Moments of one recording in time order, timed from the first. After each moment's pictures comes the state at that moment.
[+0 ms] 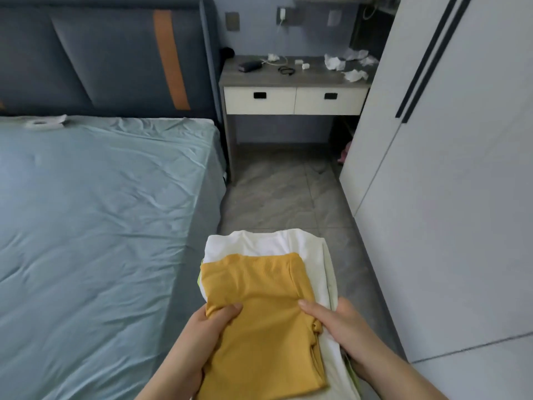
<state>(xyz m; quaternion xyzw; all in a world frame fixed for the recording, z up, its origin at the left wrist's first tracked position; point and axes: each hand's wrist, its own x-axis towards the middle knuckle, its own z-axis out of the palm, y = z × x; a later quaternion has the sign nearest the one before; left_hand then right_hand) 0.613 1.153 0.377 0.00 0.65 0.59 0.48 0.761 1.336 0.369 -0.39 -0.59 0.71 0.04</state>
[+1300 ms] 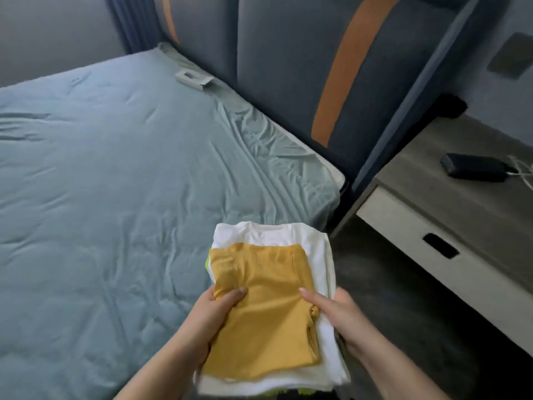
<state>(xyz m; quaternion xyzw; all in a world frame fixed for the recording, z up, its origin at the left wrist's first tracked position) -0.026 1.569 0.323 -0.31 0.60 0.70 0.22 -0.052 1.801 0.329 -0.19 -0.67 0.65 -0.30</state>
